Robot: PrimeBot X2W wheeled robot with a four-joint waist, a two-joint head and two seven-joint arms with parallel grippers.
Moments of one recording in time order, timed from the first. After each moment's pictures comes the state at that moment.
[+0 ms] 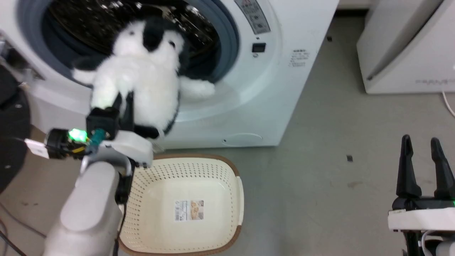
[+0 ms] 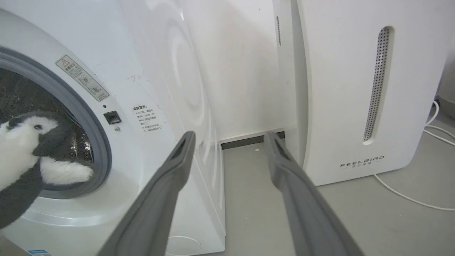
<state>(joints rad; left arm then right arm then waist) -0.59 0.28 -0.30 0.53 -0.23 0.14 -0.25 -0.08 -0.05 -0.16 -0.01 0.28 0.13 -0.26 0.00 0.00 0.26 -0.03</state>
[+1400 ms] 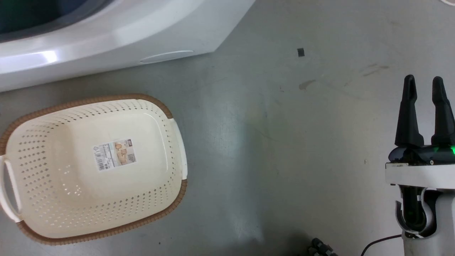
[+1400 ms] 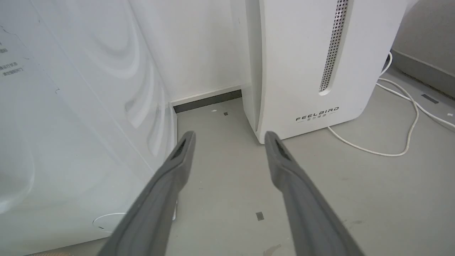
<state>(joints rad) -1.32 0.50 -0.12 0.83 -0.15 0.08 -0.25 -0.29 -0.05 -0.10 -0.03 0.38 0.13 -0.26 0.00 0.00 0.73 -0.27</state>
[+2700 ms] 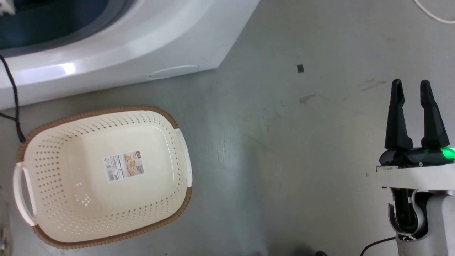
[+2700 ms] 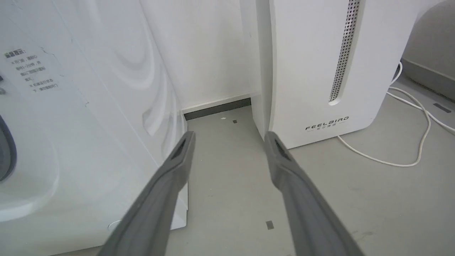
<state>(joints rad) -1.30 0.46 -0.14 1.00 -0.19 0.06 -0.26 -0.29 -0.05 -0.07 -0.01 0.36 0.13 -0.26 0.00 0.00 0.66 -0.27</state>
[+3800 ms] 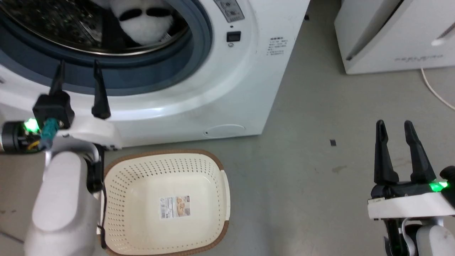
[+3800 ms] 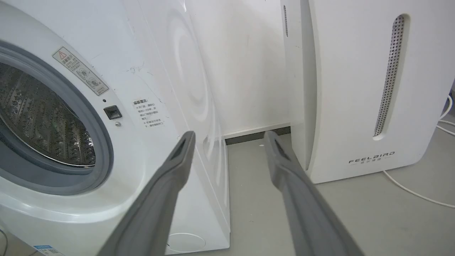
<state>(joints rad) -0.59 0.26 -0.04 0.44 -0.13 0.10 -0.26 -0.16 -0.05 -0.06 0.02 0.30 0.13 -0.26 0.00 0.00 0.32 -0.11</state>
